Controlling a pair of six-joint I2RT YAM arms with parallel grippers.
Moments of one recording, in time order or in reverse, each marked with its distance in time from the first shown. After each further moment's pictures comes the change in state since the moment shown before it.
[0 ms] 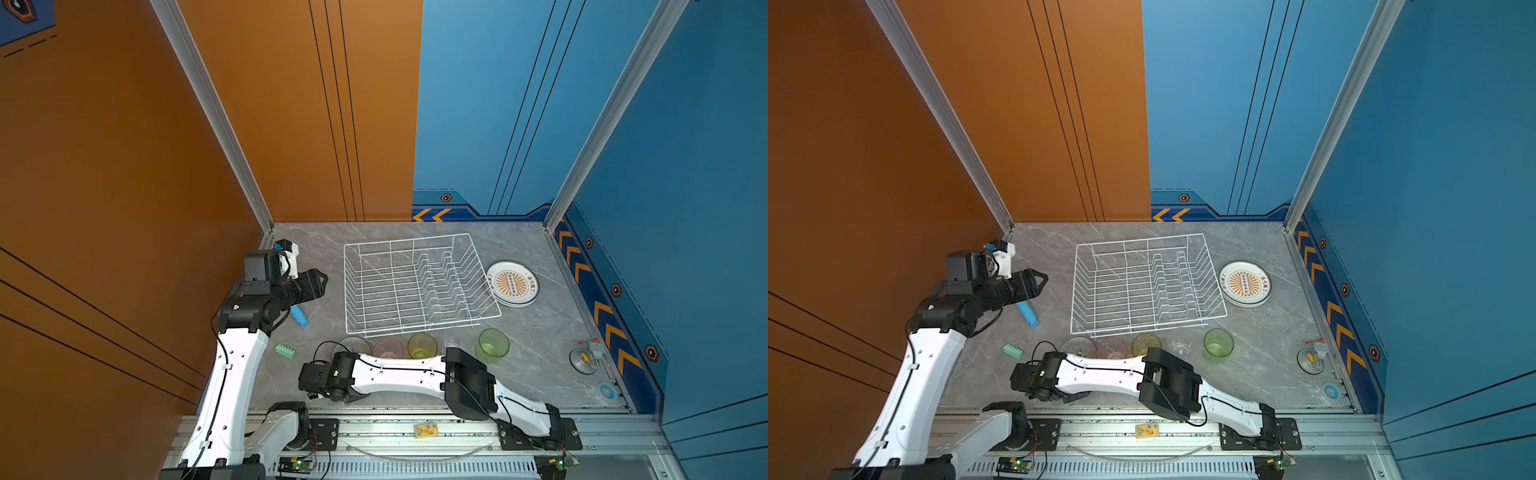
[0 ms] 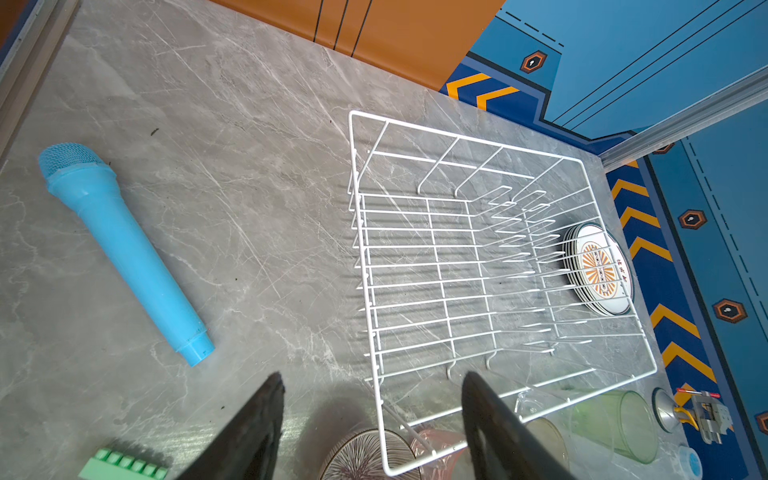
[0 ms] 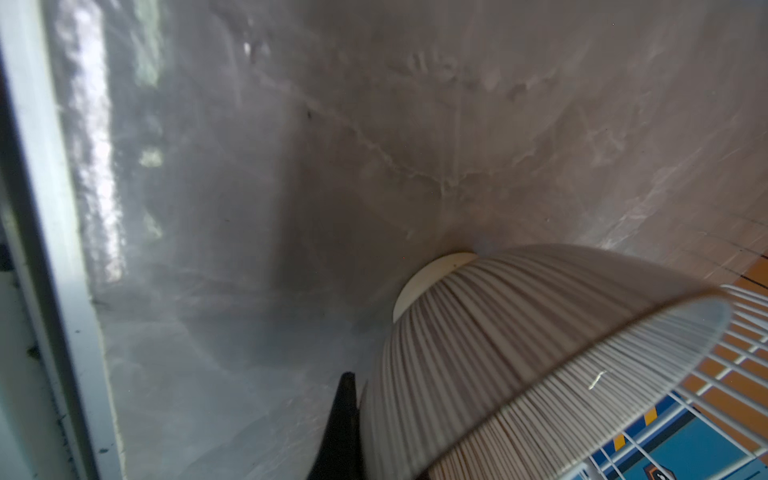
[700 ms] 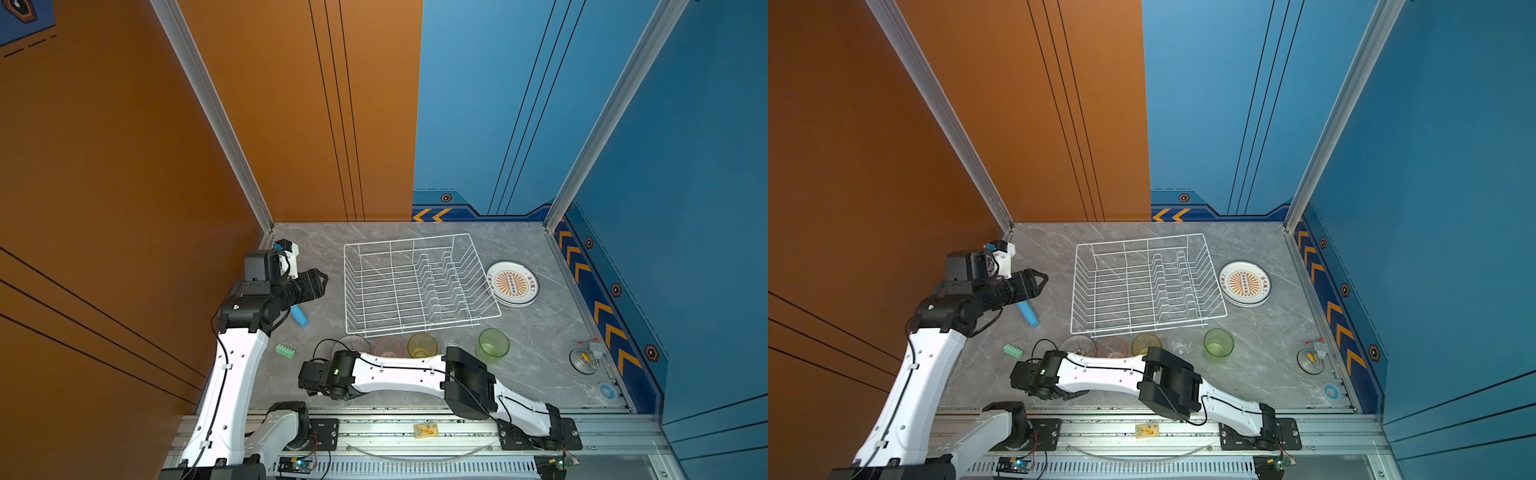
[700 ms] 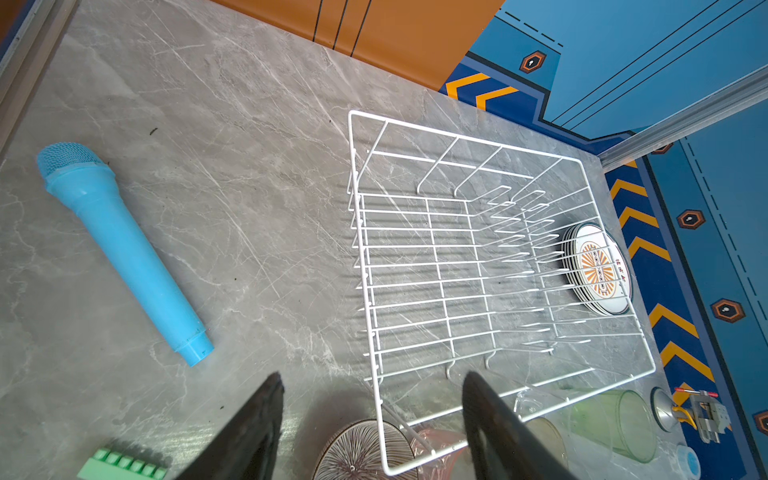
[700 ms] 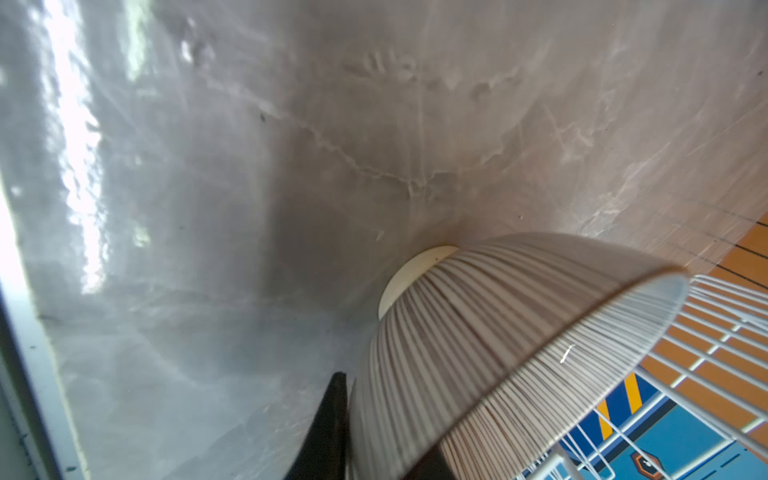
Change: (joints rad) left arm 0.001 0.000 0.000 0.000 0.004 0.000; right arm -0.005 0.000 0.000 0.018 0.035 -0.003
